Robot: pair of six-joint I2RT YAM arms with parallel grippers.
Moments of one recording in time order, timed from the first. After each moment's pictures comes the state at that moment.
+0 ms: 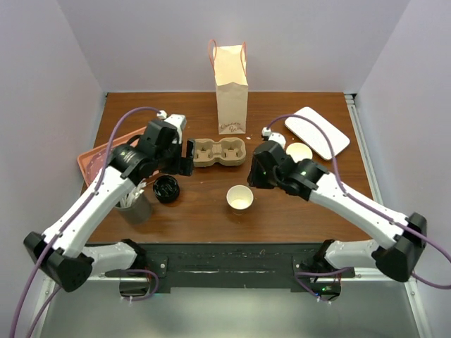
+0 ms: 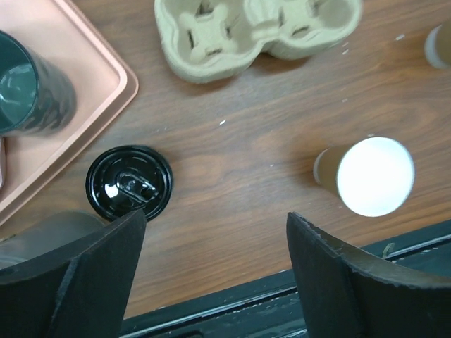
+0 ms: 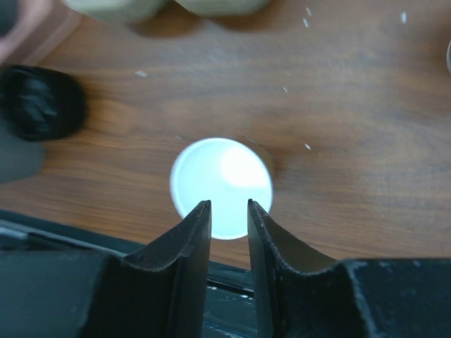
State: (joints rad) left arm -0.56 1.17 1.30 -0.95 -0.13 -0.35; right arm 0.85 1.27 1.14 -0.74 0.28 0.80
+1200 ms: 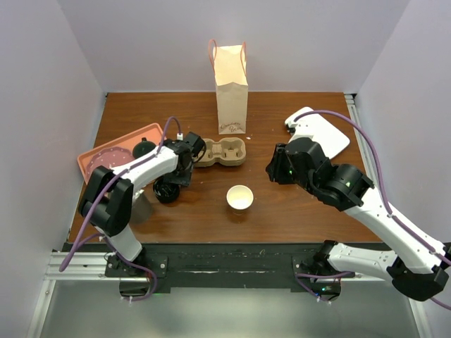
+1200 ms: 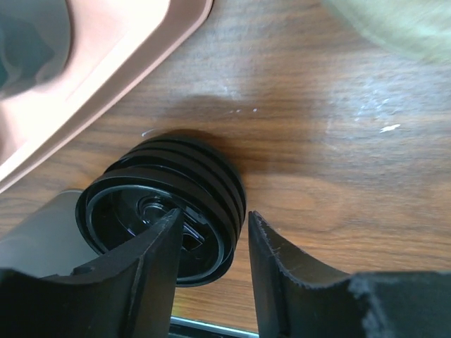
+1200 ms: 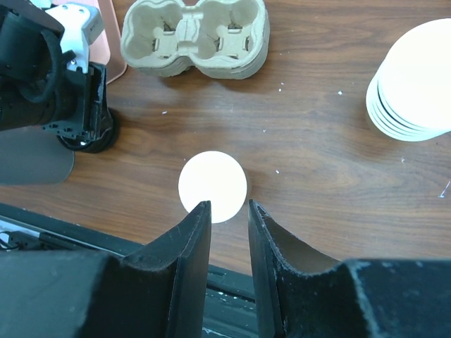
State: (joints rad) left arm -0.52 1.68 1.16 -0.87 -0.36 -0.40; right arm 0.85 1.04 1.30 -0.90 0.38 0.64
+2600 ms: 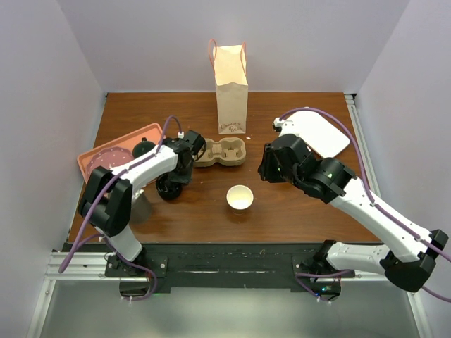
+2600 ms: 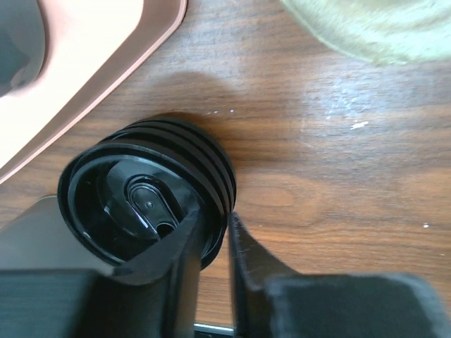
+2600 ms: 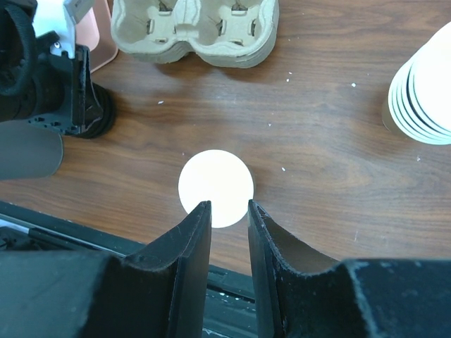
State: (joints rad) left arm -0.52 1.68 1.18 -0.86 -0.31 -0.41; right arm 0.85 1.14 1.30 -0.87 0.35 0.64
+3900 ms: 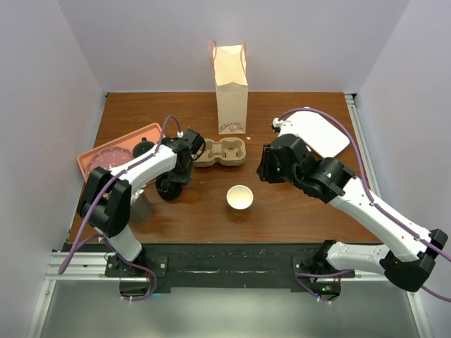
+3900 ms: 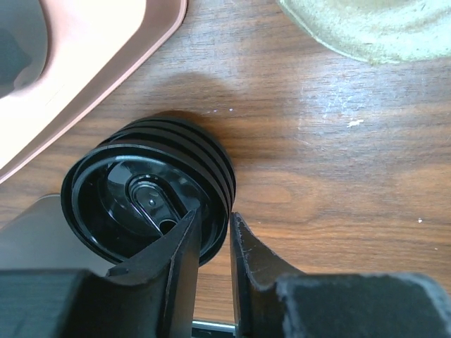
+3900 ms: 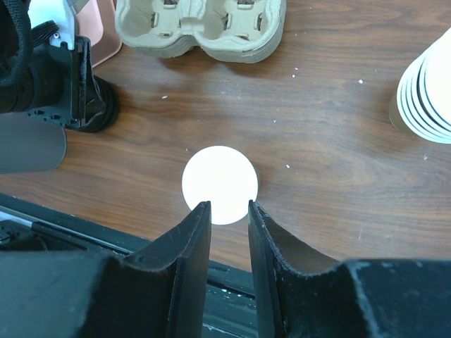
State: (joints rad) left arm -0.52 1.67 1.19 -0.87 -0.29 -0.40; right arm 0.85 1.15 1.30 -0.87 0.32 0.64
